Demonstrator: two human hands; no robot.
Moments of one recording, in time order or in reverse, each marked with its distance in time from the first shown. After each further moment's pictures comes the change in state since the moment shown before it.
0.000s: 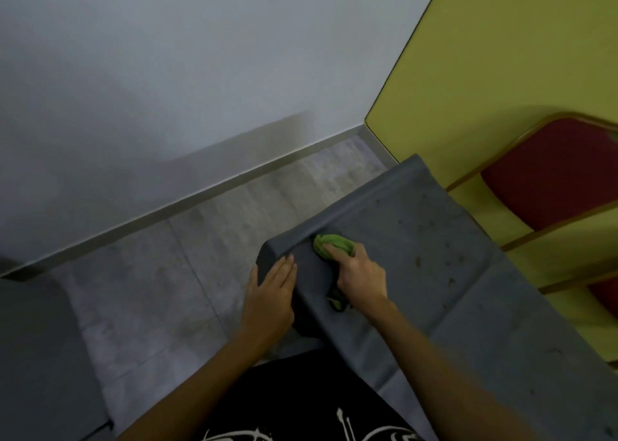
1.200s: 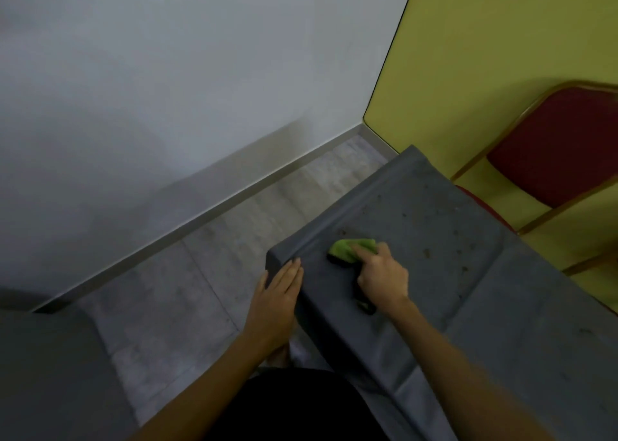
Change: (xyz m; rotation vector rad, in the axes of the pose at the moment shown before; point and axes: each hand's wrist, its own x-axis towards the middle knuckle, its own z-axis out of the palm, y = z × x) left_hand 0.006 -0.004 -0.014 0.024 -0.098 0.115; right_hand -0.005 0.024 -0.003 0.063 0.059 0.186
